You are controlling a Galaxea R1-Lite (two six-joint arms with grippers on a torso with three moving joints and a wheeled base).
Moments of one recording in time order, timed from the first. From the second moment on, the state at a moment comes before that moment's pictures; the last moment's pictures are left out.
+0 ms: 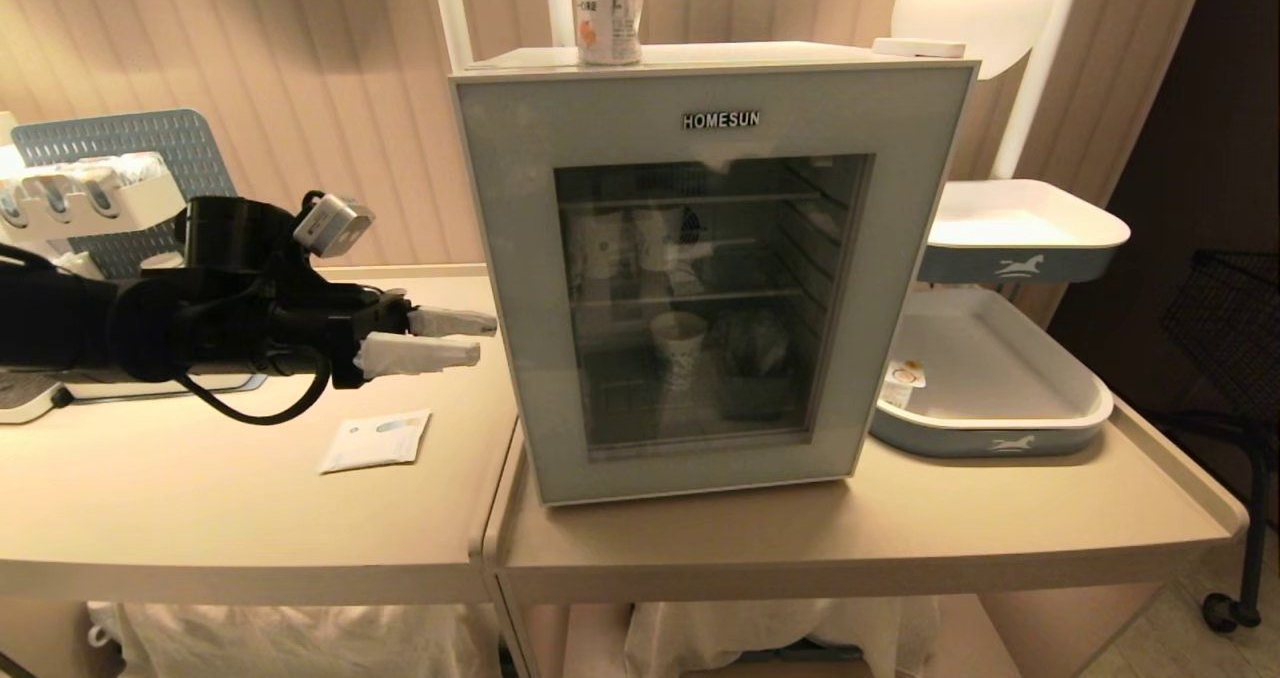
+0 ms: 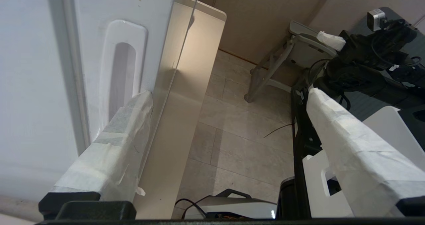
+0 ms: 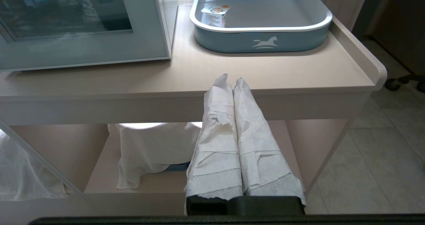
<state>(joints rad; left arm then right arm) -0.01 1.89 -1.27 -0.08 -1.40 0.27 0.00 0.00 -0.02 0.05 0.01 -0.01</state>
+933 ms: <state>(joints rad) -0.05 1.94 -1.26 -0.20 -1.33 0.28 0.00 0.00 -0.02 0.05 0.01 -0.01</state>
